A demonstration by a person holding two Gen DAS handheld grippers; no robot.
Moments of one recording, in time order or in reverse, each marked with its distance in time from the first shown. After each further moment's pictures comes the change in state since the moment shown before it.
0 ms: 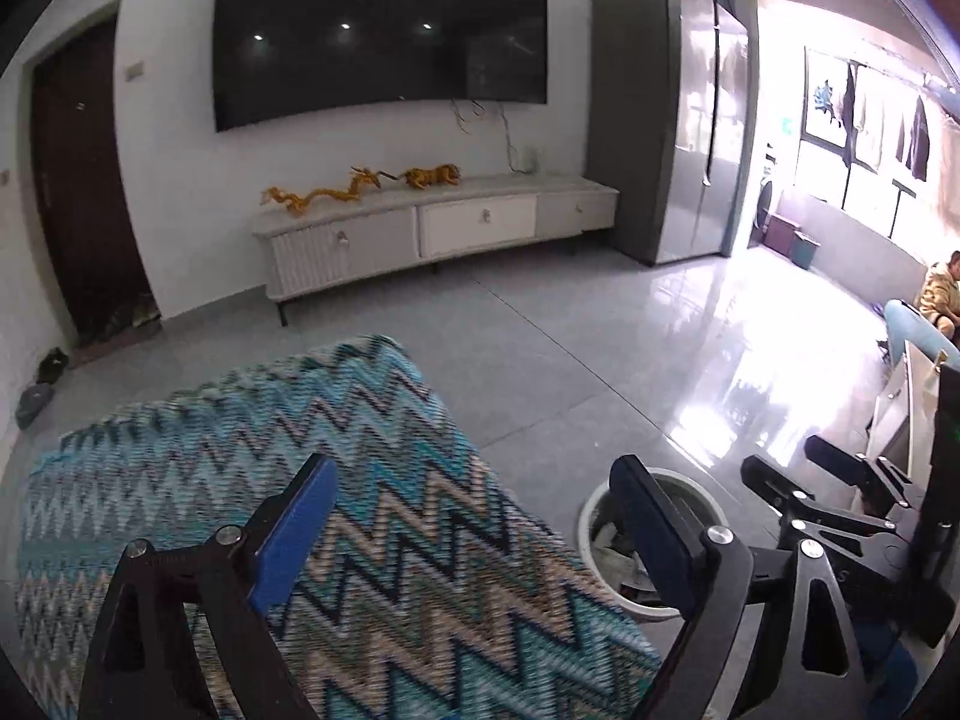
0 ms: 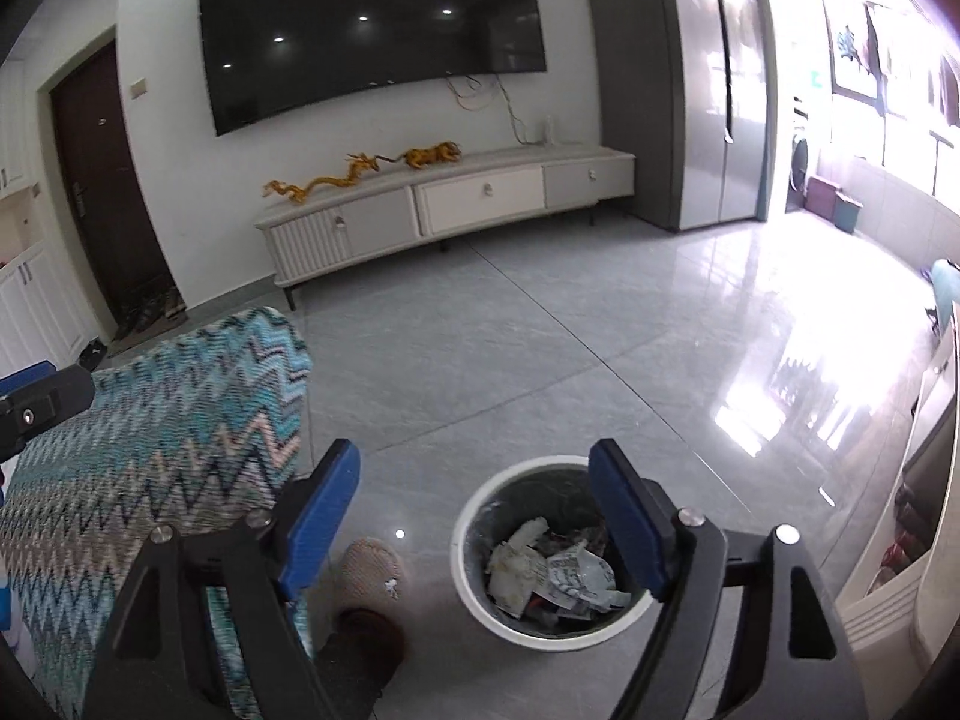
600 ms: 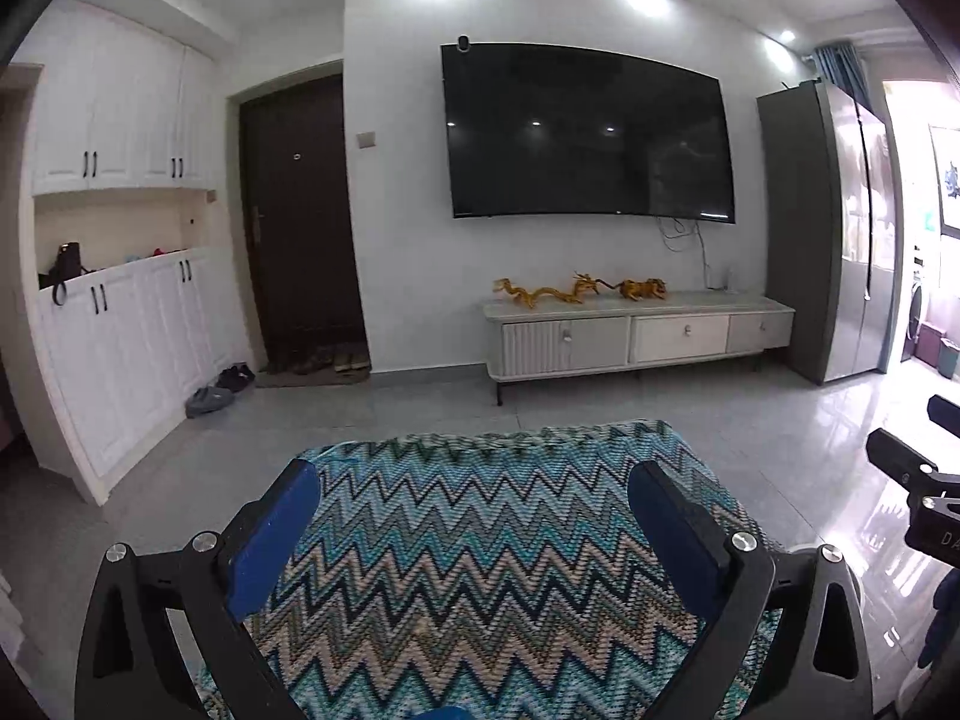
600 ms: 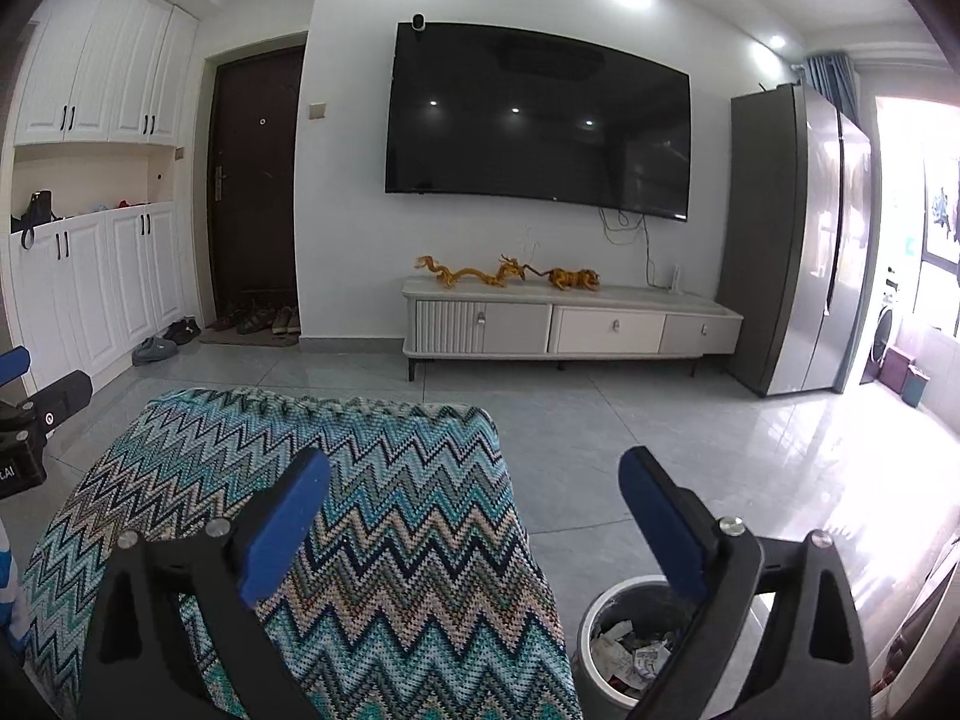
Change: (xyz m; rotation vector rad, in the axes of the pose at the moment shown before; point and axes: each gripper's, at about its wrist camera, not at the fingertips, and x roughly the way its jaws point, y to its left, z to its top) left arm -0.152 0.157 -0.050 -0.163 -0.242 0.414; right arm -0.120 0.179 0.010 -0.278 -0.257 0.164
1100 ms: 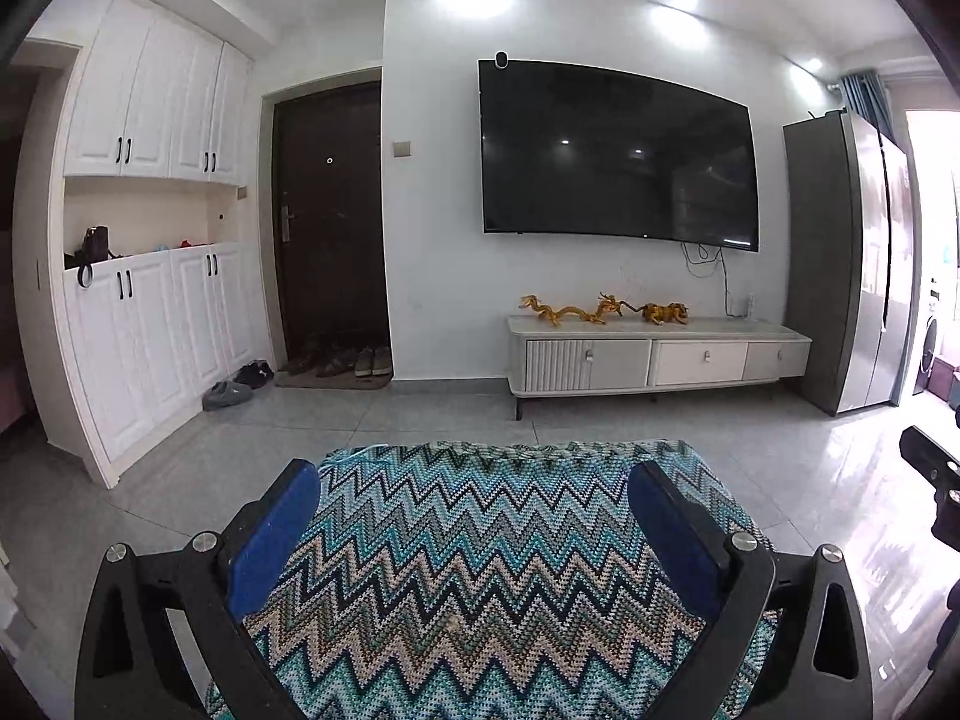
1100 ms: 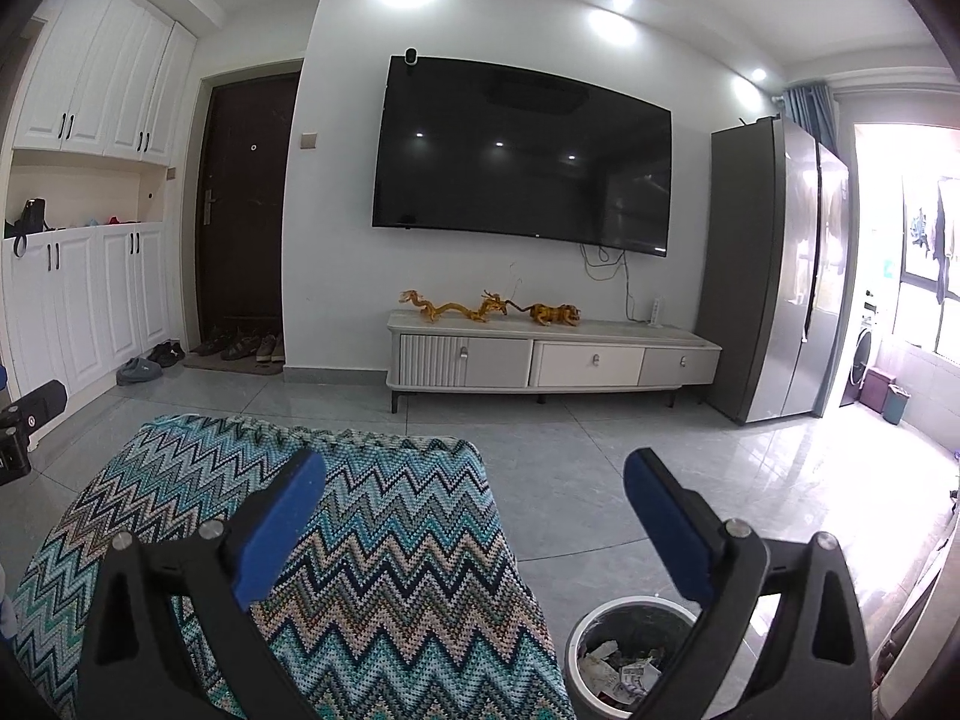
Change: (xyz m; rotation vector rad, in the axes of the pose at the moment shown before) left arm -0.018 0.024 -0.010 -0.054 -0.038 0.023; right arm -0.030 0.004 0.001 0.000 -0.082 -0.055
